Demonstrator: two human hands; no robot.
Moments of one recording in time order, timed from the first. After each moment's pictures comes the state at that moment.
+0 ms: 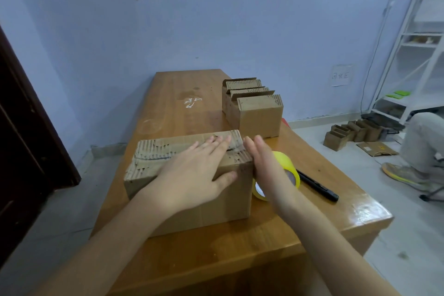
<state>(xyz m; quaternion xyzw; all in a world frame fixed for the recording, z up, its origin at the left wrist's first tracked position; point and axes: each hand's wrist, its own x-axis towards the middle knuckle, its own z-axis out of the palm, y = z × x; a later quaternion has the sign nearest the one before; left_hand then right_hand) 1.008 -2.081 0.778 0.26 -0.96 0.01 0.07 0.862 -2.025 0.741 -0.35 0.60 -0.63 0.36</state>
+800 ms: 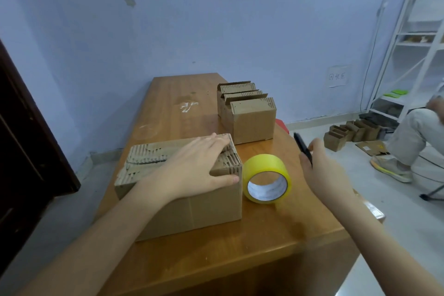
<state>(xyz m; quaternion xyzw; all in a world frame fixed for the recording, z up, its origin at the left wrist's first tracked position) 0.985 -2.096 0.780 0.21 -0.97 -0.01 0.08 0.765 -1.971 0.714 -0.39 0.85 -0.34 -0.07</state>
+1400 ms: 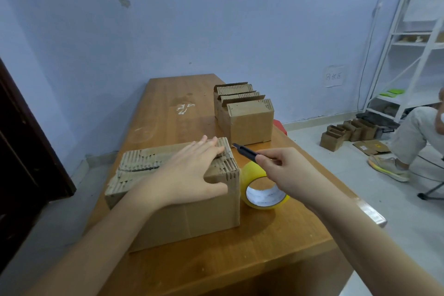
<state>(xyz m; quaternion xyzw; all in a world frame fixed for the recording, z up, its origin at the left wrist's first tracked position) 0.984 -2.098 0.783 0.23 -0.97 -0.04 0.04 0.828 -1.981 0.763 -0.49 0.76 -0.40 0.15</state>
